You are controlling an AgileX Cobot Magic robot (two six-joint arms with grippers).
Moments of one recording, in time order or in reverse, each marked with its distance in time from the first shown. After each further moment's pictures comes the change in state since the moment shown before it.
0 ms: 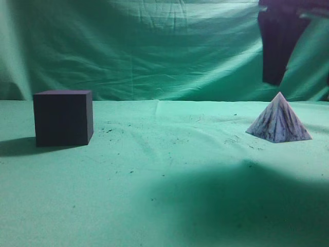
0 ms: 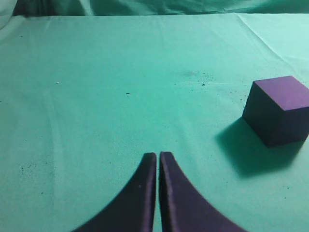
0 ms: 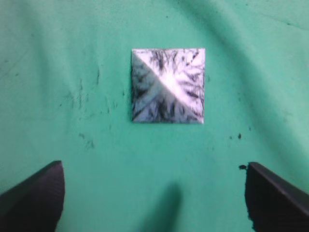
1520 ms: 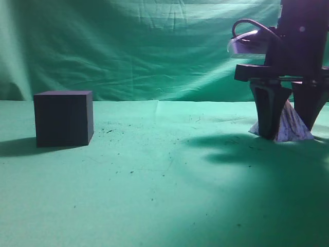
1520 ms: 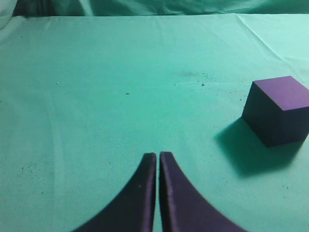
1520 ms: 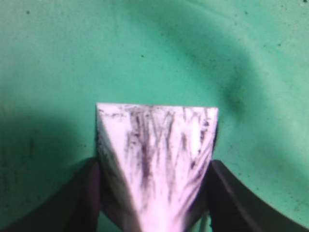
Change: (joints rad) left arm 0.000 0.000 0.000 0.000 0.000 0.000; right arm 0.001 0.351 -0.197 -0.077 -0.003 0.004
